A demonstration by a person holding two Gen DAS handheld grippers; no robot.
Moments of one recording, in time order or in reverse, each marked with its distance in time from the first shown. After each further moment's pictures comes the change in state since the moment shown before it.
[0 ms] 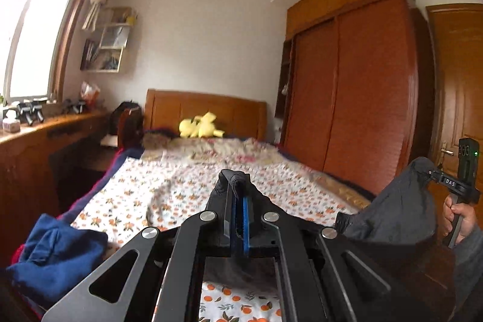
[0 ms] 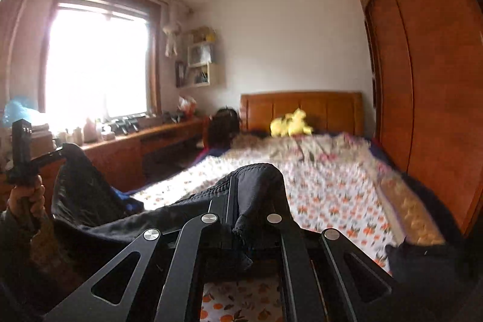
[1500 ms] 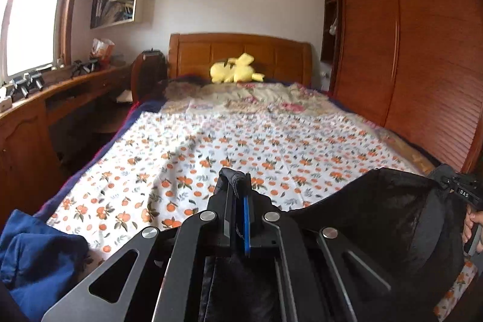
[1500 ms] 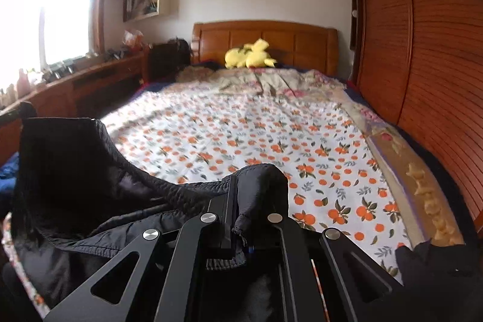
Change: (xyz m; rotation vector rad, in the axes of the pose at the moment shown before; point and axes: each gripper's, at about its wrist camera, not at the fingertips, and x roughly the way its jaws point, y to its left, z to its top) left arm 0.351 0.099 -0.076 0.006 0.293 0.193; right arm 0.325 -0.142 -0.126 0.025 0.378 -0.211
